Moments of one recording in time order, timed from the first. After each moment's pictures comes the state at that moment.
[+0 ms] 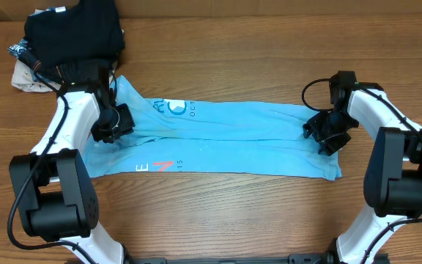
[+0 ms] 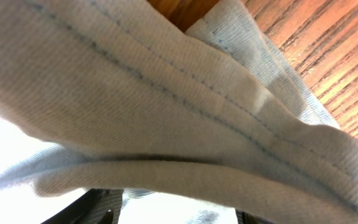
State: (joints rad) left arm 0.09 1.87 1.31 -0.94 0.07 -0.31; right arm -0.07 1.97 1.27 -0.96 -0.13 0.87
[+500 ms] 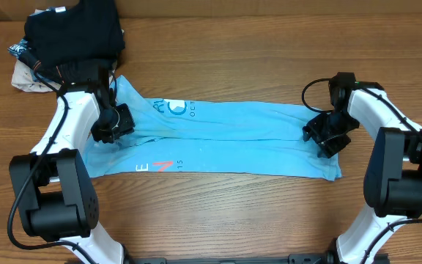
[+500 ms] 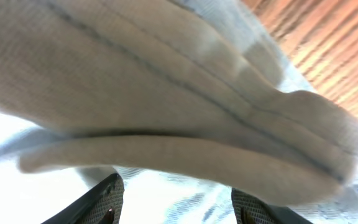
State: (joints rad) left arm 0.09 1.87 1.31 -0.94 0.07 -0.31; right arm -0.07 1.97 1.28 -1.04 -0.13 0.88
